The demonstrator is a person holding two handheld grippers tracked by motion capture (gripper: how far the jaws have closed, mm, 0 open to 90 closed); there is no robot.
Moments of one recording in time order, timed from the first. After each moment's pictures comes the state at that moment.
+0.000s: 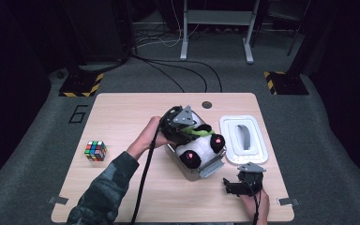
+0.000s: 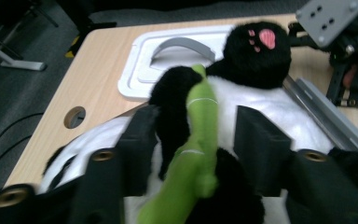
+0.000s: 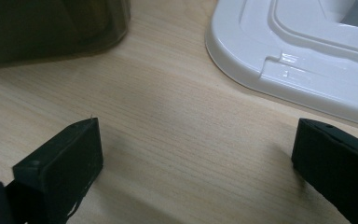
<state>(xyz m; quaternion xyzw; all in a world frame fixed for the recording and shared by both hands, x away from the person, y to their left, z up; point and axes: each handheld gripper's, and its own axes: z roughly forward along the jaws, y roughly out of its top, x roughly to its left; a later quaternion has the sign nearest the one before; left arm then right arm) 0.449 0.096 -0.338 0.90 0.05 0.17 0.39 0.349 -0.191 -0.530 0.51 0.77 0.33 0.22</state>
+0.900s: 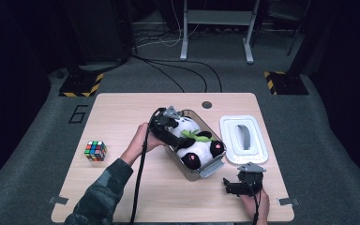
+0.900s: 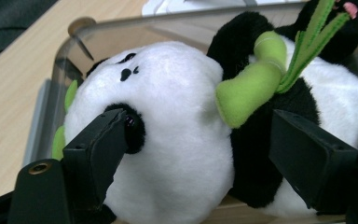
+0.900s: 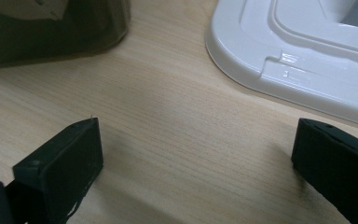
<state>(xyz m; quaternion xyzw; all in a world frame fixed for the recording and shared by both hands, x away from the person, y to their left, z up) 0.474 0.127 -0.382 0.90 0.22 0.10 0.35 0.349 -0.191 -0.530 0.51 0.77 0.33 0.22</state>
